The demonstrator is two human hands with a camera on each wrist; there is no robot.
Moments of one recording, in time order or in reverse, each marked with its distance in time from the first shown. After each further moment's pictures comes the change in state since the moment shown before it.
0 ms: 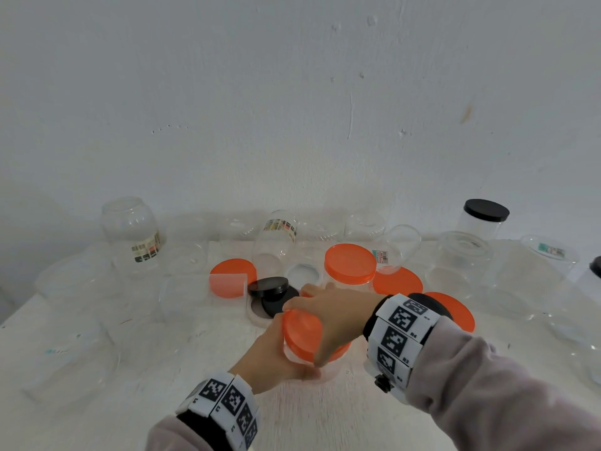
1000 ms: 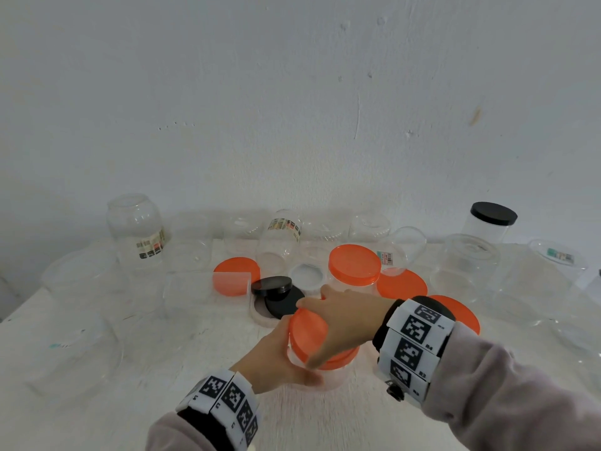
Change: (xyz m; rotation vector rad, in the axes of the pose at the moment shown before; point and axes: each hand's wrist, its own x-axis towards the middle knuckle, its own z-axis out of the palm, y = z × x) left_hand -0.002 0.001 -0.002 -0.050 -0.082 0.038; right_hand -0.004 0.002 0.006 -0.012 0.006 0.084
